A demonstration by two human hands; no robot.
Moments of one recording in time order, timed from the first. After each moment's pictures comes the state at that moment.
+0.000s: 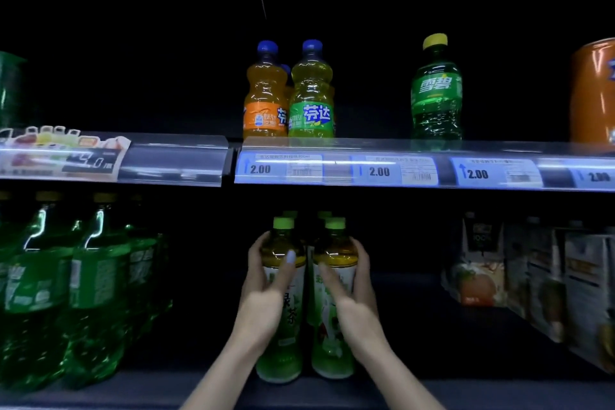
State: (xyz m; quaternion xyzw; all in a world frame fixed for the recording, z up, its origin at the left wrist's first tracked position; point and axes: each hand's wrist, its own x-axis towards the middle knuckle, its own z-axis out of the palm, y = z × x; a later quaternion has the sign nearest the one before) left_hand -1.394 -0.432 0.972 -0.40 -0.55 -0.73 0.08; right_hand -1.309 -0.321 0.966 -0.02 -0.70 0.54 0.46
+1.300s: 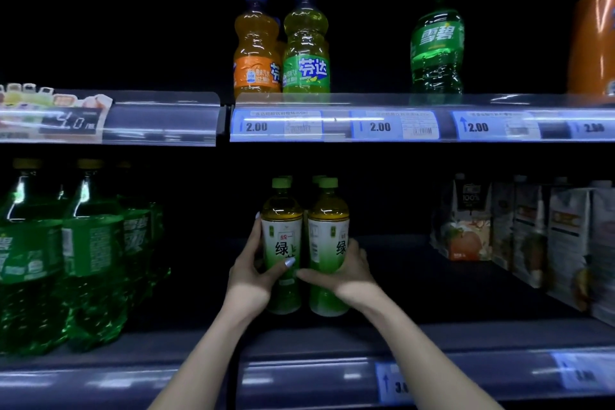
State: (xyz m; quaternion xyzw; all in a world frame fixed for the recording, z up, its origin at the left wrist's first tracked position) left_hand -1.440 -0.429 0.931 -0.40 -0.58 -0.71 0.03; right_hand -1.324 -0.301 0.948 -0.18 -0.81 0.44 0.33
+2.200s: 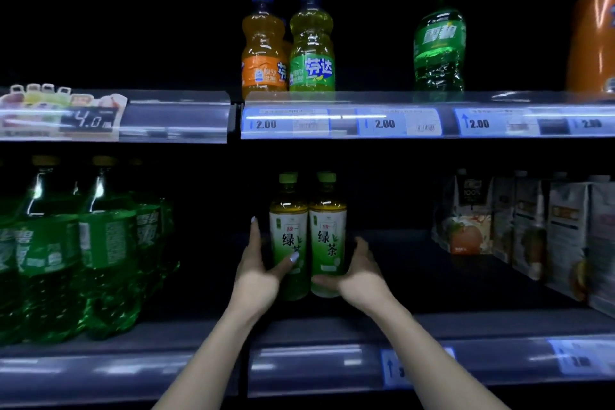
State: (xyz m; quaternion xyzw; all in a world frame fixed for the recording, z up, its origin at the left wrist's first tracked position) left_hand -1.418 -0.448 0.938 -0.36 -0.67 -0.65 0.04; right_hand -1.312 -0.309 0.941 -0.24 -0.82 0.41 0.33
